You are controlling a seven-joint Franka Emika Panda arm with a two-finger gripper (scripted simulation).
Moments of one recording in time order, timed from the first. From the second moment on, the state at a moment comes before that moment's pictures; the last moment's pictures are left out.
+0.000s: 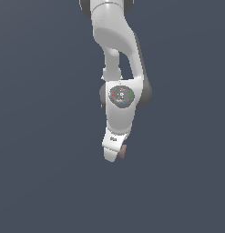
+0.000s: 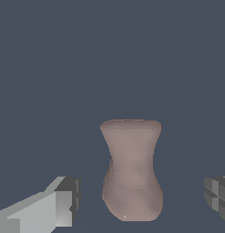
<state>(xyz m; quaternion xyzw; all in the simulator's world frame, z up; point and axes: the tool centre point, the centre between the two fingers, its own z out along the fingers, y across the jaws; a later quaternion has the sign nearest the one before) 0.064 0.025 0.112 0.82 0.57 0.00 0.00</state>
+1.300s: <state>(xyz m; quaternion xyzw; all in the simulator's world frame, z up) 0.065 0.025 0.061 0.82 0.57 0.00 0.00</state>
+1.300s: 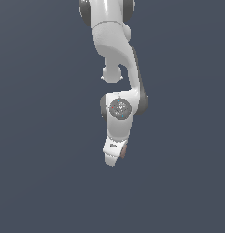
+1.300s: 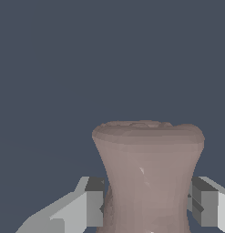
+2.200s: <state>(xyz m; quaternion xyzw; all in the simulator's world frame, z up) 0.052 0.045 0.101 0.82 0.57 0.00 0.00</state>
